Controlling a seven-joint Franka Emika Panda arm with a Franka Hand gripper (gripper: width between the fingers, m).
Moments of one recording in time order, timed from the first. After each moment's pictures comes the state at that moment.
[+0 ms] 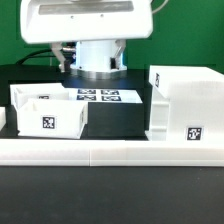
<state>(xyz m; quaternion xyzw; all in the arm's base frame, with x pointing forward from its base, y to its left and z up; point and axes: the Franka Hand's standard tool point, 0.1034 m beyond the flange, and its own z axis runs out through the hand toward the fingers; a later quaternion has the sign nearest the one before) 0.539 -0.062 0.101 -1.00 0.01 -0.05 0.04</state>
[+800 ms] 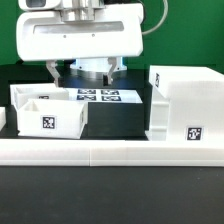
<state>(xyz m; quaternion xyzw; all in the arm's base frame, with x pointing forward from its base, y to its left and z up) 0.531 -0.065 0.069 -1.00 0.05 -0.06 0.04</state>
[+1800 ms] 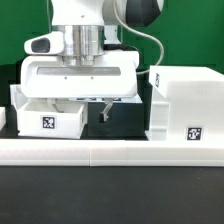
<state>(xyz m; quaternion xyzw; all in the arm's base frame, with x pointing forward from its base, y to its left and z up) 0.513 -0.064 0.006 -1.00 0.04 -0.05 0.02</state>
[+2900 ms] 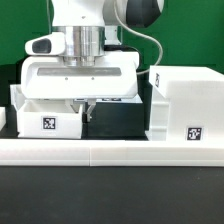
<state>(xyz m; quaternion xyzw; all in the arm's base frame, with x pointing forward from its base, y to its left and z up) 0.512 -0.067 0.005 -1.00 0.02 -0.05 0.01</state>
